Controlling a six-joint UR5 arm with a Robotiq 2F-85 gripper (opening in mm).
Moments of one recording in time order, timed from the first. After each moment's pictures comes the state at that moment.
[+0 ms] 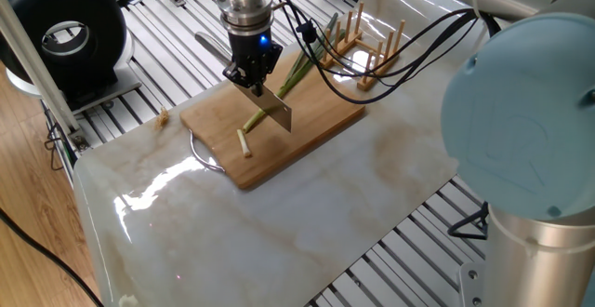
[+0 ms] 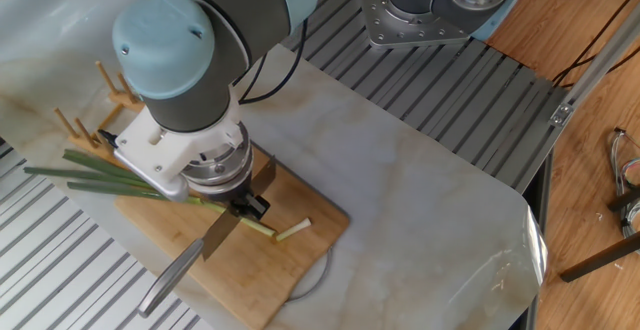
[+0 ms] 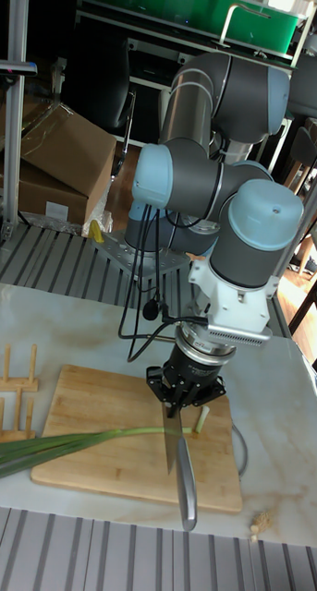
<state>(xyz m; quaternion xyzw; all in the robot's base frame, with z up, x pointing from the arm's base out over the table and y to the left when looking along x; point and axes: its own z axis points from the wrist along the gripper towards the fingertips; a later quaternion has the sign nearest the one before) 0.628 0.066 0.077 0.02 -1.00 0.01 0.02</state>
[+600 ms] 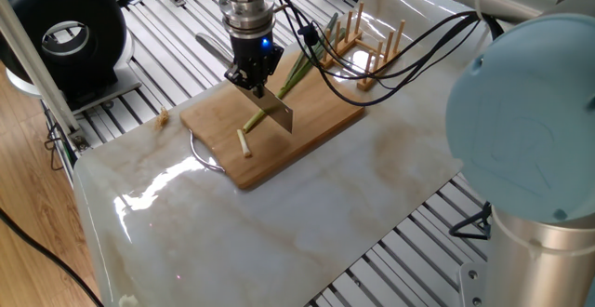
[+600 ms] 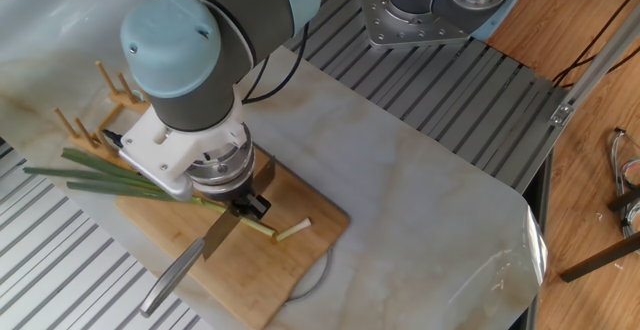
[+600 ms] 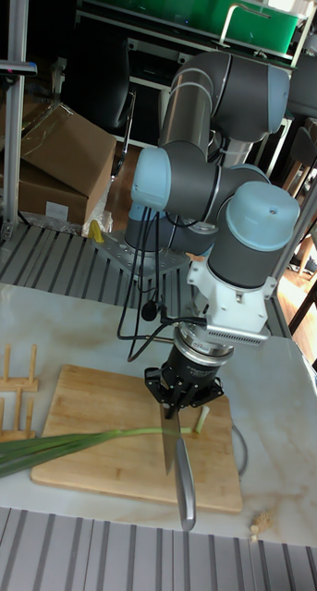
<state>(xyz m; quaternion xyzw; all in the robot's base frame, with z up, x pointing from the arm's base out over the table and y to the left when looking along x) 0.628 0.068 0.073 0.02 -1.00 0.01 0.01</state>
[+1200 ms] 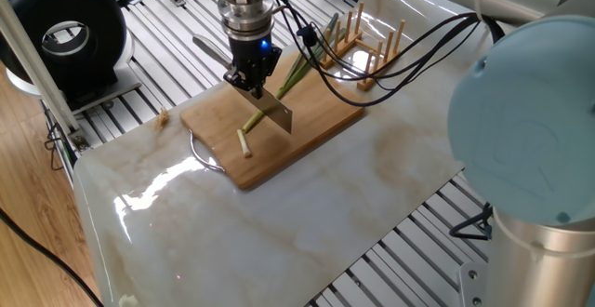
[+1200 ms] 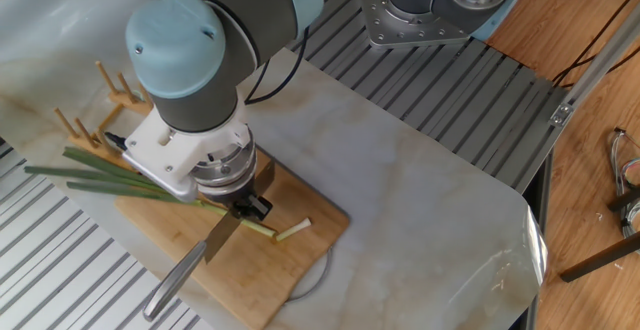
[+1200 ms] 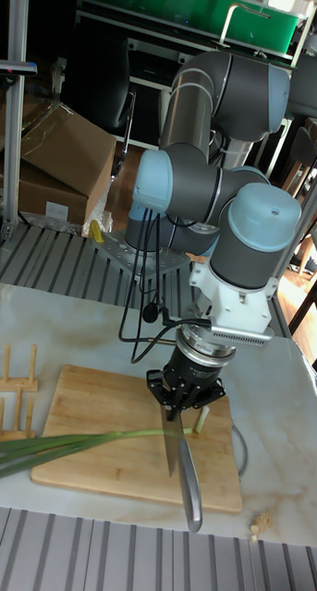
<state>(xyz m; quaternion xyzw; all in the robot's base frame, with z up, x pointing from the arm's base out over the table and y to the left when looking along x) 0.630 0.070 0.071 0.04 -1.00 0.01 0.01</state>
